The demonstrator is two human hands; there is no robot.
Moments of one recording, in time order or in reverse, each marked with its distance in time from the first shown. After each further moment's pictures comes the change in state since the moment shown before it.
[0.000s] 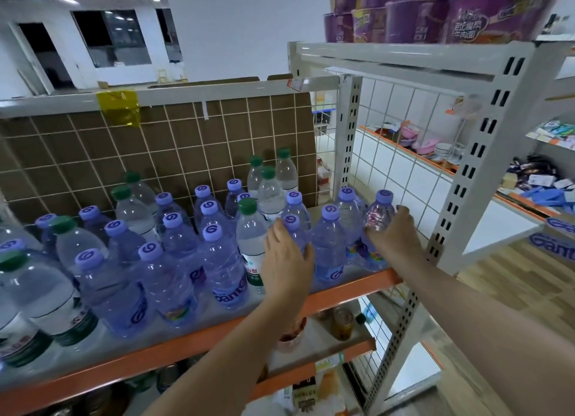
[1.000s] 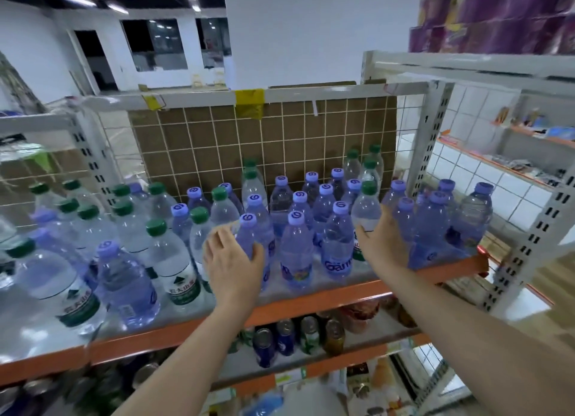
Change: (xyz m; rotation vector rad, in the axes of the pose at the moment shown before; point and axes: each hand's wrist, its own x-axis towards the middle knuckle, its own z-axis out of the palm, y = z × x) left_hand -0.028 -0.231 -0.200 0.114 0.327 -0.130; right_hand -0.173 -0.138 0.131 -0.092 -0.003 -0.195
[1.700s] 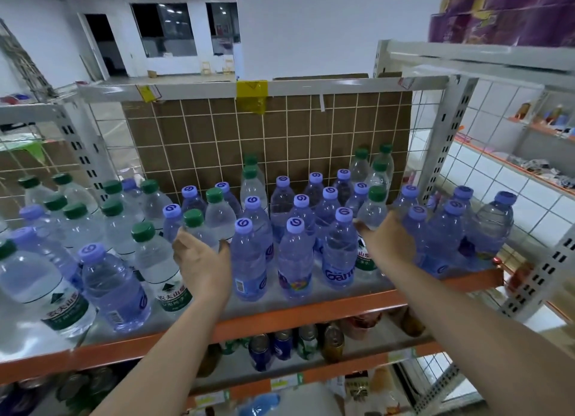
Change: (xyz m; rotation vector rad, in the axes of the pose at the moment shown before) left_hand 0.042 -0.022 0.017 -0.148 0.021 -0.349; right_hand 0.044 -0.001 0.011 -0.132 -0.061 0.109
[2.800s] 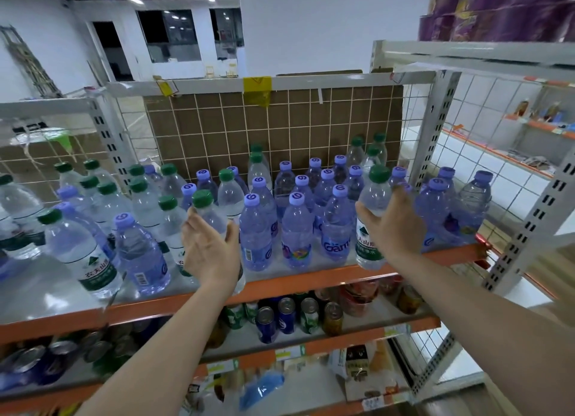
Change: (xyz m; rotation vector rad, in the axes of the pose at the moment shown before) left_hand -0.063 0.004 -0.056 0.162 0.028 0.106; right_hand -0.071 0.012 -0.050 -0.017 0.215 -0.271
